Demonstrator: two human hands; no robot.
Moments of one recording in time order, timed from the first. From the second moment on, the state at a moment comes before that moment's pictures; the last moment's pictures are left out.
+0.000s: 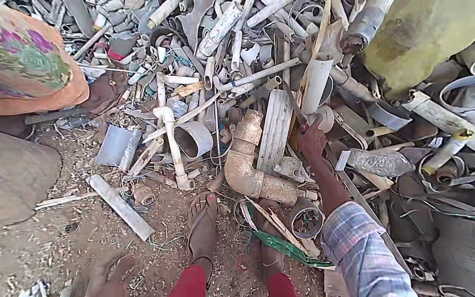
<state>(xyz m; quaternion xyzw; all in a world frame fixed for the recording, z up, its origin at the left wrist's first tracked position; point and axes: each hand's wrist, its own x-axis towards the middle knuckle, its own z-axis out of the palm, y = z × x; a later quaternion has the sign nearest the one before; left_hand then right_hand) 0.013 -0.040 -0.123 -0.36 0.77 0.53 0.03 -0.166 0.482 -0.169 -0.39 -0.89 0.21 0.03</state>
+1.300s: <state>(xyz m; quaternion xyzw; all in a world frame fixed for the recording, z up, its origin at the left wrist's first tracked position) -0.044 0.146 -0.060 0.38 0.89 0.25 0.00 0.006 0.333 -0.075 -0.13 -0.65 0.75 -0.03</state>
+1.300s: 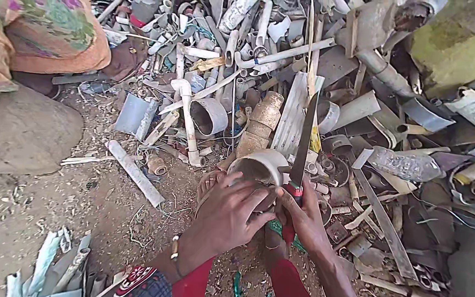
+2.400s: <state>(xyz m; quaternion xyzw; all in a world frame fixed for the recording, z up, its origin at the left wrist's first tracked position) -0.062 0.130 -0.068 -0.32 0.26 0.88 0.24 0.056 0.316 -0.122 -0.03 -0.90 0.43 -0.03</state>
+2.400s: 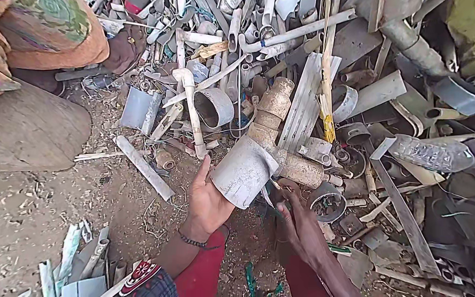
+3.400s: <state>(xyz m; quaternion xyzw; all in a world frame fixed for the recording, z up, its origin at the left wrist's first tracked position) -0.053 0.116 -0.087 -0.21 0.41 0.86 0.22 0.049 0.367 -0.092 -0.27 -0.74 0.60 0.14</state>
